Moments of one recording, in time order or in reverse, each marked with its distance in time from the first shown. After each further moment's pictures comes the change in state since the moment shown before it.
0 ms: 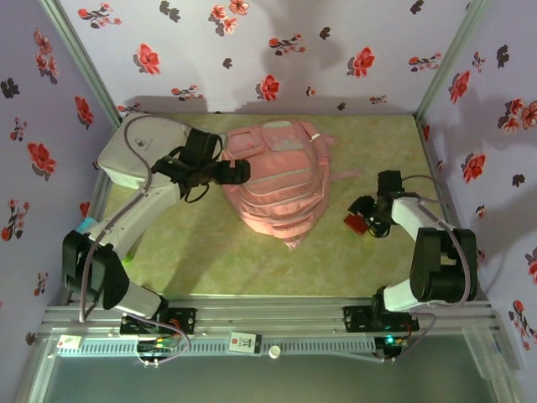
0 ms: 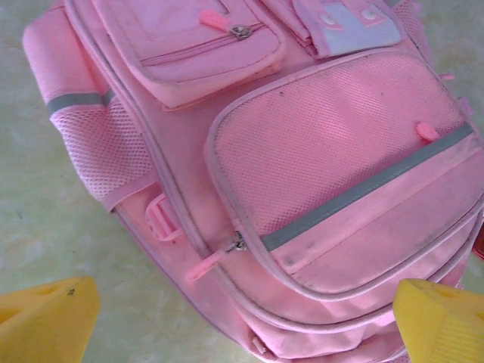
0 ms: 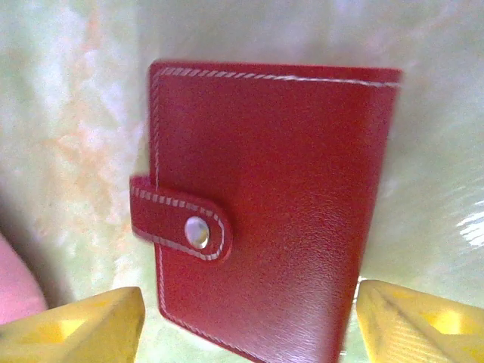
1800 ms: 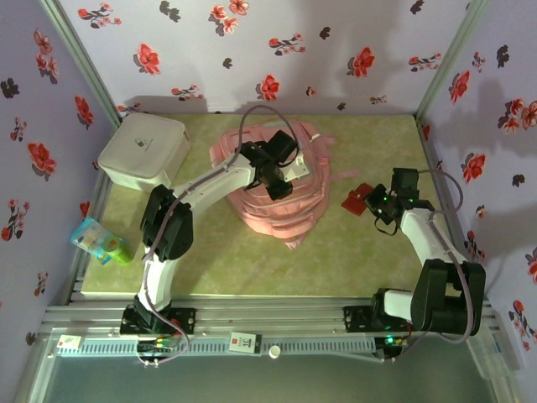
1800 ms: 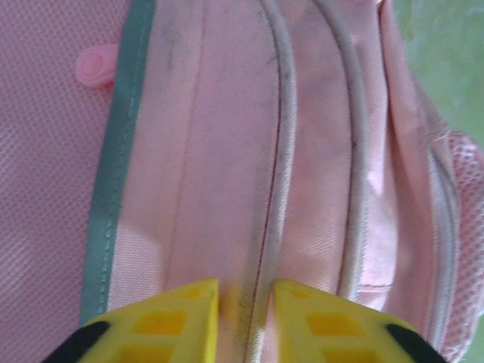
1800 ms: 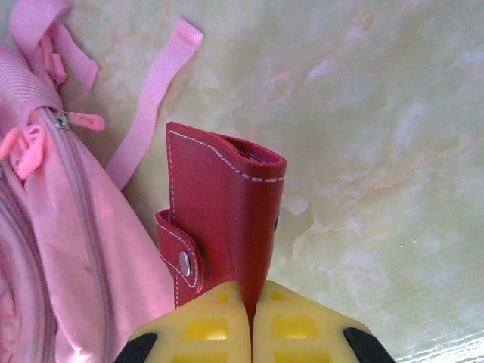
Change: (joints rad) left arm -0.288 0.561 0.542 -0.291 -0.010 0.758; right arm -0.062 -0.205 -0.025 0.128 -0.058 0.035
